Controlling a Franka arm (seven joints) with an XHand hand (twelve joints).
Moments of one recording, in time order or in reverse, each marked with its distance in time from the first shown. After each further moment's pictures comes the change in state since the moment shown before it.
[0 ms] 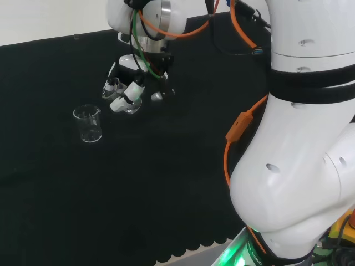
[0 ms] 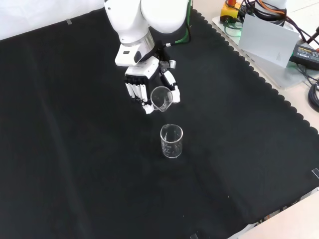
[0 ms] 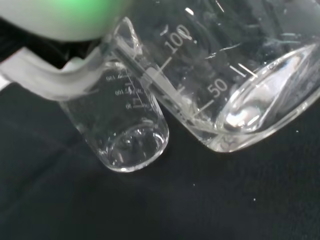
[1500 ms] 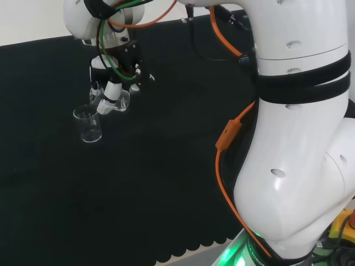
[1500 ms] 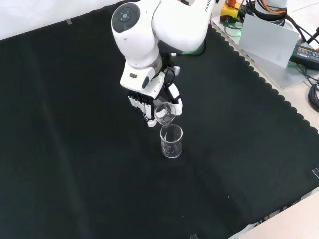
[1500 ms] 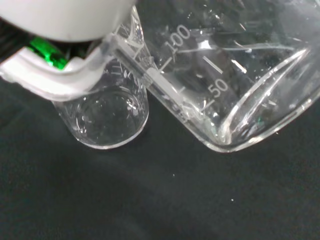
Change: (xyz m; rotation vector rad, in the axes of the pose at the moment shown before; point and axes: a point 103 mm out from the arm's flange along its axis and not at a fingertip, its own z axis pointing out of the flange) arm 0.036 0.038 -0.008 0.239 -0.263 0.073
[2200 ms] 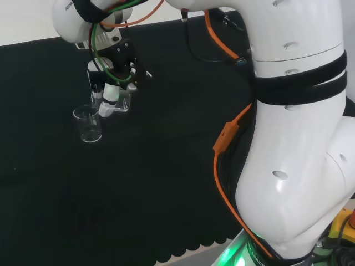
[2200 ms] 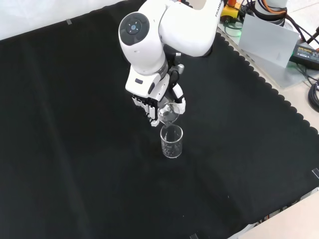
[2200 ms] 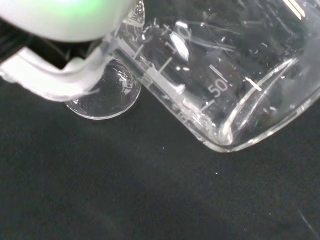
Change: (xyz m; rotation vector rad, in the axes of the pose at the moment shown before) arm 0.010 -0.005 -0.006 0.089 -0.095 0.019
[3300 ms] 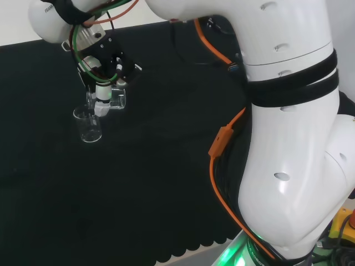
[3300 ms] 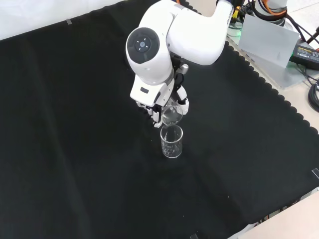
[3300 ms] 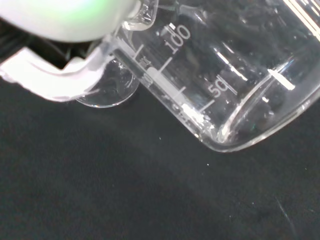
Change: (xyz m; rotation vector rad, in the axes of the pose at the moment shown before) arm 0.017 0.004 -0.019 0.113 -0.106 0.022
